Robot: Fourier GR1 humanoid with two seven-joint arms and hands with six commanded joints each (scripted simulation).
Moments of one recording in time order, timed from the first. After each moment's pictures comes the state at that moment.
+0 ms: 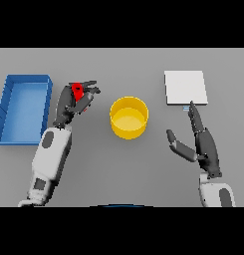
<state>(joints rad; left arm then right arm) -0.52 -0.03 0.08 -0.98 -0.09 0.06 -0.21 0.11 -0.07 0.11 -1.73 0.18 0.00 -0.09</state>
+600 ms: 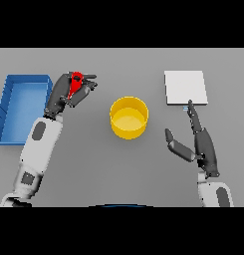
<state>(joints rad) -0.57 0.11 -0.04 -1.06 -0.18 0.01 -0.11 0.10 -0.07 0.12 -1.72 0.24 -0.03 -0.12</state>
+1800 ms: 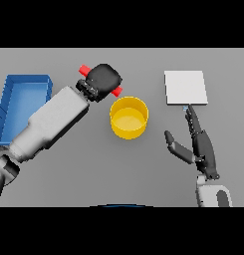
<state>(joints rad) -1.01 0.29 -0.72 -0.92 -0.94 -0.34 0.02 0.13 -0.04 0.12 -1.74 0.17 0.00 -0.06</state>
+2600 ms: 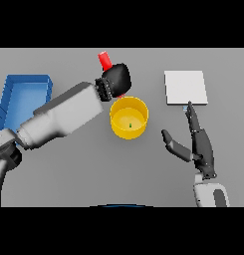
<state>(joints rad) -1.21 0.28 -1.04 -0.81 -1.25 -0.33 -0.16 0.11 -0.03 0.12 -1.73 0.22 -0.05 -0.07</state>
